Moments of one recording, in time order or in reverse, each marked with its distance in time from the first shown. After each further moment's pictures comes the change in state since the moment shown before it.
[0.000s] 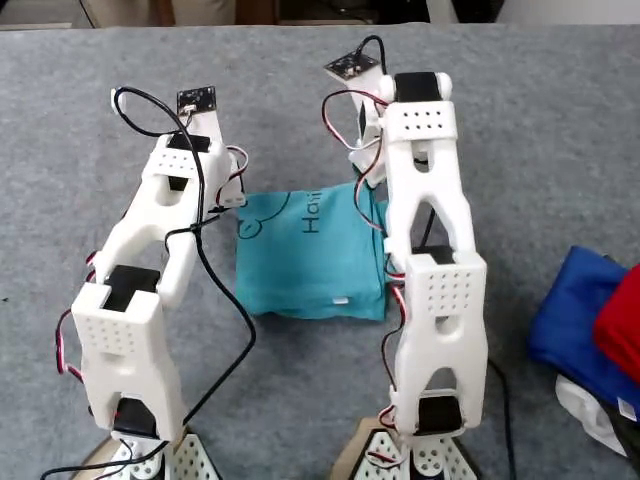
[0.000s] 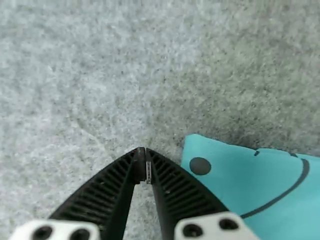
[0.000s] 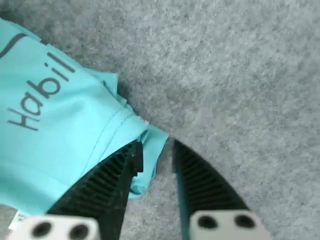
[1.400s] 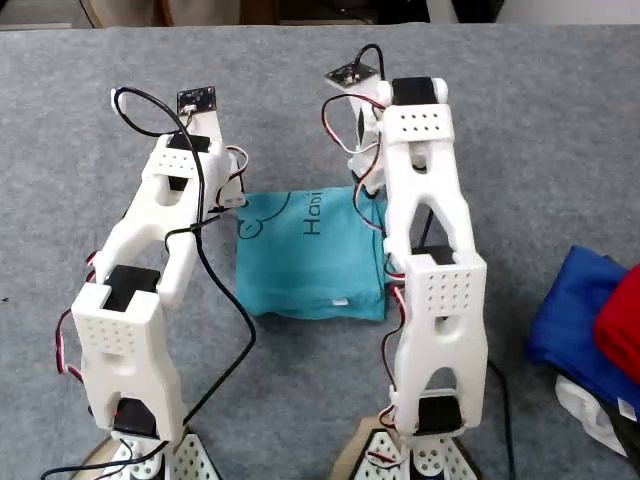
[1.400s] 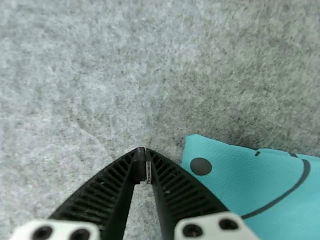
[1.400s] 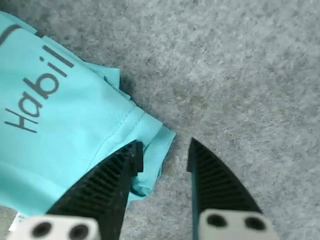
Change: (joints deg) left arm 0.0 0.0 0.0 0.0 0.0; right arm -0.1 1.0 3.0 -1.5 -0.9
